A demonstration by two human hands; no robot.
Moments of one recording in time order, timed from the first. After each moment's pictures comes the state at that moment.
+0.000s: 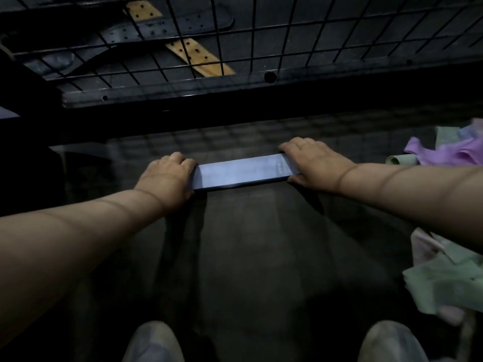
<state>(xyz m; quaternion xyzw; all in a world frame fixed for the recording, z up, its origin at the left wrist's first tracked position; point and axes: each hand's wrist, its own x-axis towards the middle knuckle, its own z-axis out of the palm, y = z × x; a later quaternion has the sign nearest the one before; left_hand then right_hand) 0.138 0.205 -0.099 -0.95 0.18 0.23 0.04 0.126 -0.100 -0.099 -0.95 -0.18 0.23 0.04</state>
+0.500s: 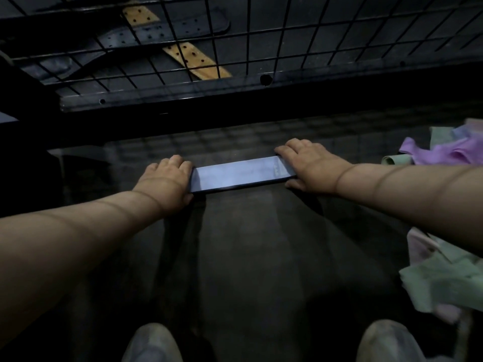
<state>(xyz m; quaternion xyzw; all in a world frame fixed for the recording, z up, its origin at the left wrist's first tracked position) 0.135 0.200 -0.094 -0.94 0.19 0.25 0.08 0.124 -0.107 -0.104 -0.95 -0.20 0.23 0.02</state>
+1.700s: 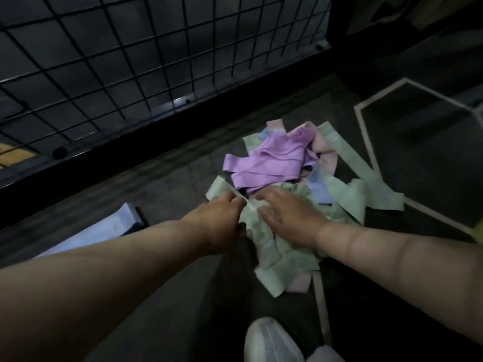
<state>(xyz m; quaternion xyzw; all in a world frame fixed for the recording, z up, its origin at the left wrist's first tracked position) 0.048 -0.161 -0.031 -0.82 0.45 0.35 -0.07 -0.060 -0.330 -0.074 -0.95 0.12 0.12 0.26</state>
